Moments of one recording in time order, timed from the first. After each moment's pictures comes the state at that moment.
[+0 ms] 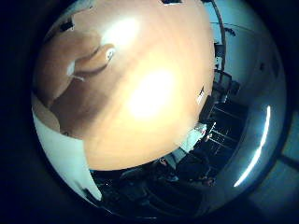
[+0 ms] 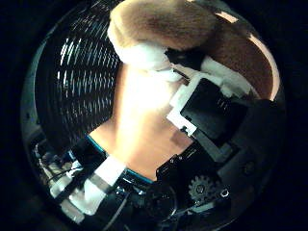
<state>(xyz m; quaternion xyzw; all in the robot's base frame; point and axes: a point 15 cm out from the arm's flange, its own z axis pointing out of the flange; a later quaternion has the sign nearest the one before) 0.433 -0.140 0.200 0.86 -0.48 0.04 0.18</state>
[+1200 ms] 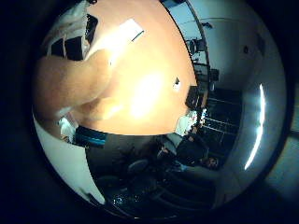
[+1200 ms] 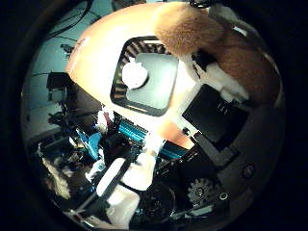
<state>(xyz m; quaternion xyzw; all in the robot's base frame) 0.351 0.022 0.473 0.86 -0.50 0.10 0.07</state>
